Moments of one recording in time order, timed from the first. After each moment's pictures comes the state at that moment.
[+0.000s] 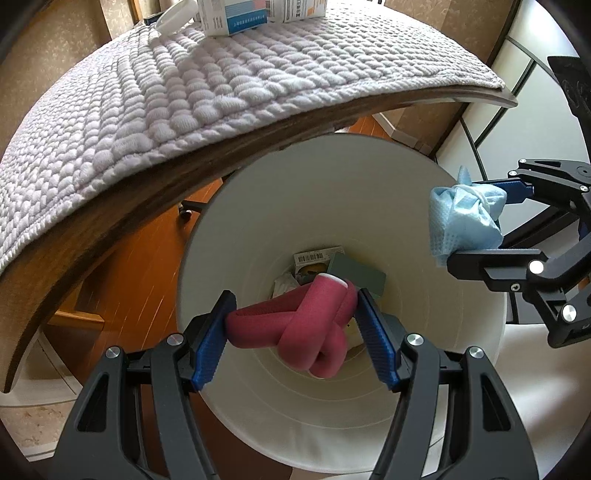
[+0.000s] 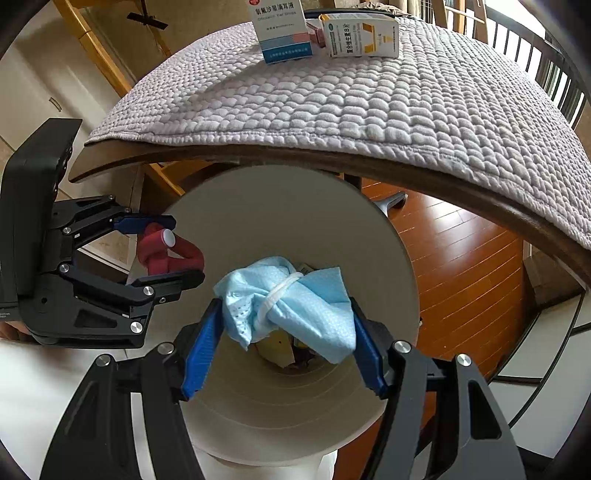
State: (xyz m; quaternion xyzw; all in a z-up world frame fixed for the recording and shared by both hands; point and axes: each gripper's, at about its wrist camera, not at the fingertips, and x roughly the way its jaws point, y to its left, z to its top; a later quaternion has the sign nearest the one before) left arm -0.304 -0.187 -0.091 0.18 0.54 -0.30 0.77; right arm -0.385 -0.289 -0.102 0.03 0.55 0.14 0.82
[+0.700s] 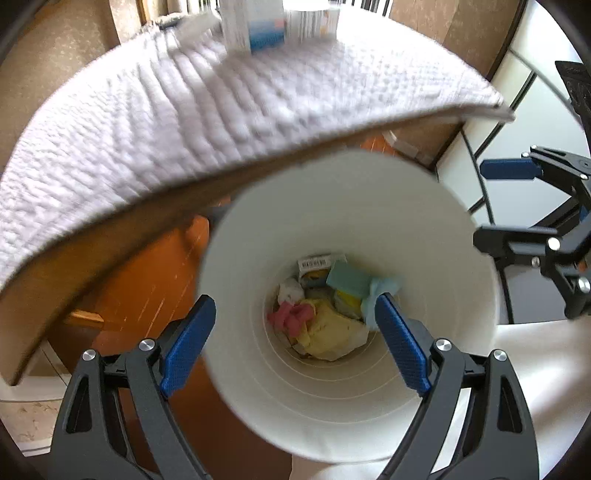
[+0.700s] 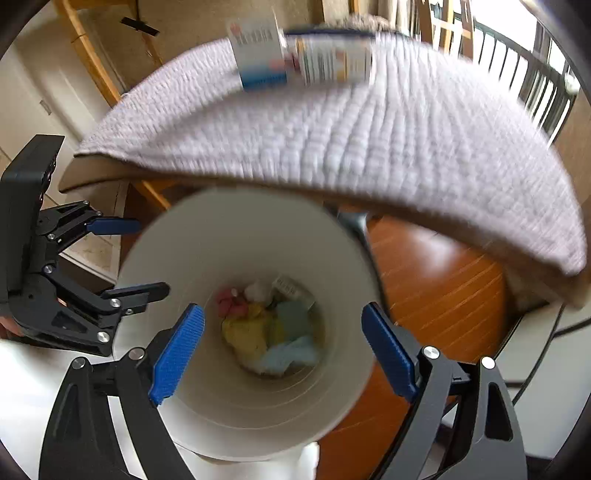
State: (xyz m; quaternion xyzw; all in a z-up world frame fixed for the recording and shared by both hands) left arm -0.303 -0.172 -0.081 0.16 0.52 -0.30 0.78; right arm -0.386 -0.300 -0.086 0.00 0.52 0.10 0.85
